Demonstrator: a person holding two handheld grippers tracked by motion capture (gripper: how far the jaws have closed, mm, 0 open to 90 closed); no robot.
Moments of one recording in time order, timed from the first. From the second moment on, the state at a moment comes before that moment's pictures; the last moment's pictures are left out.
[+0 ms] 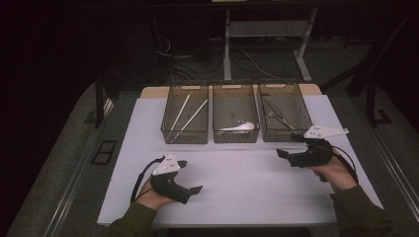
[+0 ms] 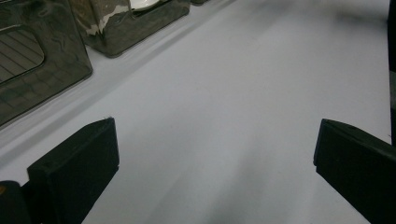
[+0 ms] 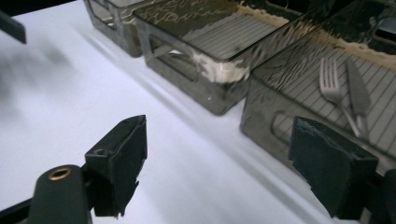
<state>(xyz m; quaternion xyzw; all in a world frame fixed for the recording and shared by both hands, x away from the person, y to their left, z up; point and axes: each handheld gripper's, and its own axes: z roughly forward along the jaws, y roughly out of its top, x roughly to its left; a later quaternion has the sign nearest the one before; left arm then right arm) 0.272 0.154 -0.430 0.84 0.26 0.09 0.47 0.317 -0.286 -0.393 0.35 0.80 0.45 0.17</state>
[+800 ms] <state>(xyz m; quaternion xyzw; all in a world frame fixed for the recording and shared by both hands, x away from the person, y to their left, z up) 0.271 0.154 -0.429 0.84 0.25 0.09 0.47 0.270 -0.294 -0.428 0.37 0.79 0.46 0.16</state>
